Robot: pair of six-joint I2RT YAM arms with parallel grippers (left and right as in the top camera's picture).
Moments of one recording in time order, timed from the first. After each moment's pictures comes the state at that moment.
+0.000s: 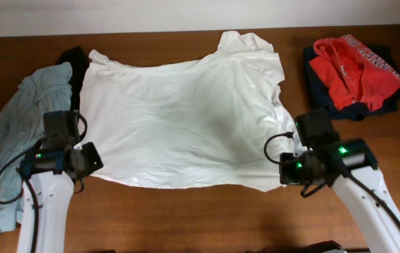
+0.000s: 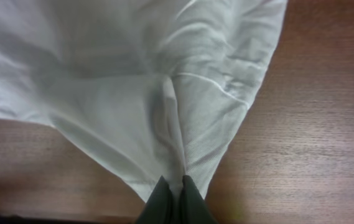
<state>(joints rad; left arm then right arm) 0.15 1.25 0.98 -0.98 -0.16 -0.27 0.19 1.19 1.02 -1.20 -0.09 0.28</state>
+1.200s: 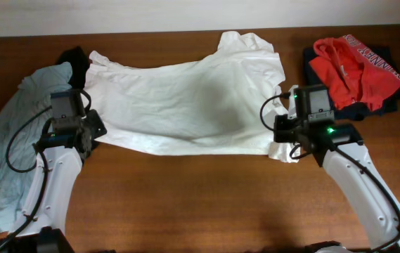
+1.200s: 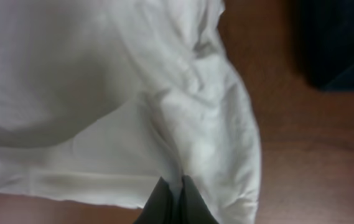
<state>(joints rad) 0.12 1.47 0.98 -0.45 -0.15 -0.27 0.14 1.38 1.02 -0.65 0.00 0.19</state>
